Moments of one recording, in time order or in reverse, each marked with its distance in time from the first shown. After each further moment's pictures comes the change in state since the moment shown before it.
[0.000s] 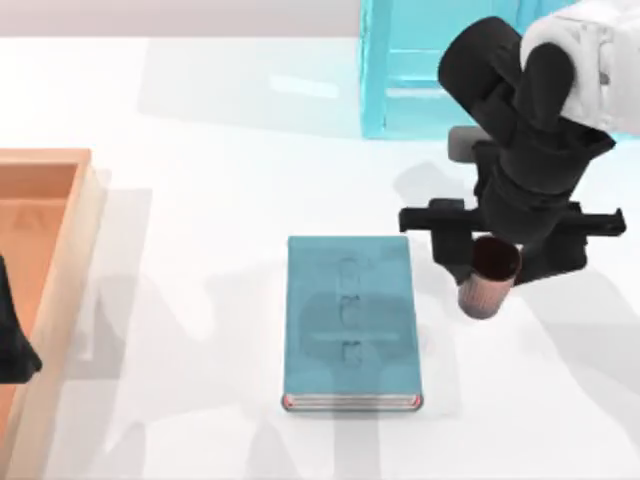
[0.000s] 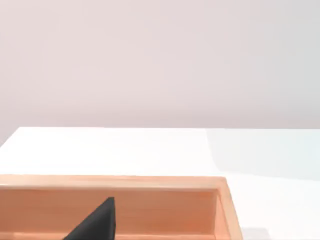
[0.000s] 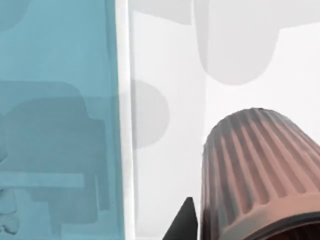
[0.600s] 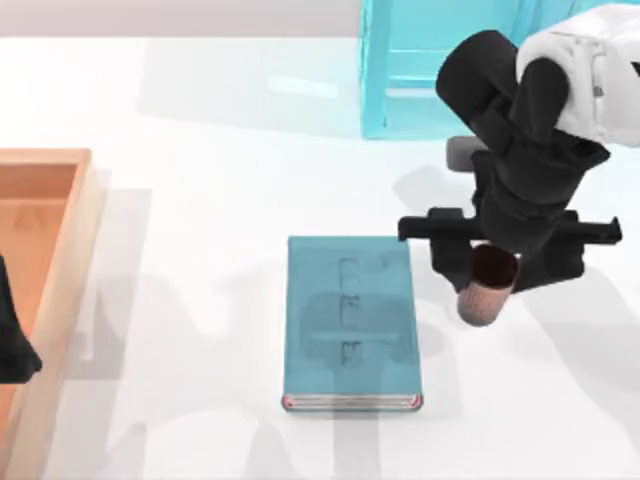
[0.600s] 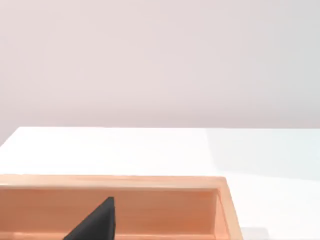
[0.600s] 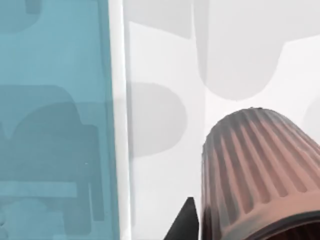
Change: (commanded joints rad) left arm 0.000 0.000 0.000 0.000 0.000 0.000; right arm 0.000 0.005 -0.029 0.032 0.000 0.002
